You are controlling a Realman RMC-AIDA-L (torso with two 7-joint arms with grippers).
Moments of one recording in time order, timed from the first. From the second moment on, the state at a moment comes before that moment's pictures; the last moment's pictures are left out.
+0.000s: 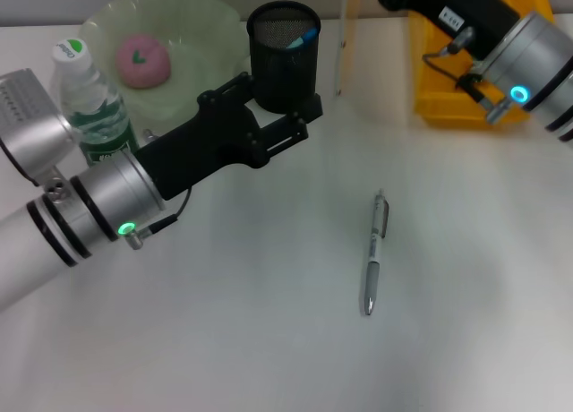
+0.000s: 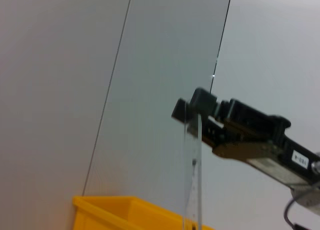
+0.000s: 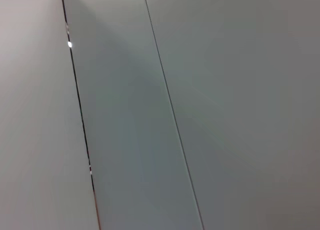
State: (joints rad) left arm -0.69 -2.08 0.75 -0.06 1.39 1.44 -0.72; right arm 0.76 2.09 -0.99 -0.14 -0.93 -1.38 0.86
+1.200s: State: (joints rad) left arm -0.78 -2.08 0.39 -0.23 1.55 1.19 -0.52; right arm 0.87 2.09 -1.00 0.03 -0.95 -1.37 0.73
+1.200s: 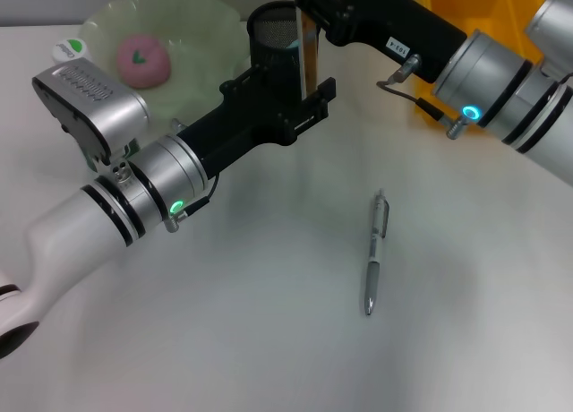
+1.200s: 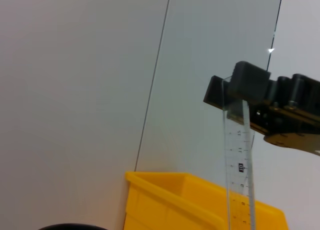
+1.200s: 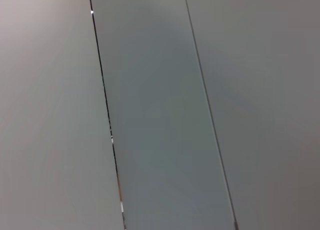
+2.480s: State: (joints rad) left arm -0.78 -2.08 0.32 -0.27 1.56 1.17 -0.46; right arm 0.88 2.09 -0.99 0.04 -0.96 -1.37 0.72
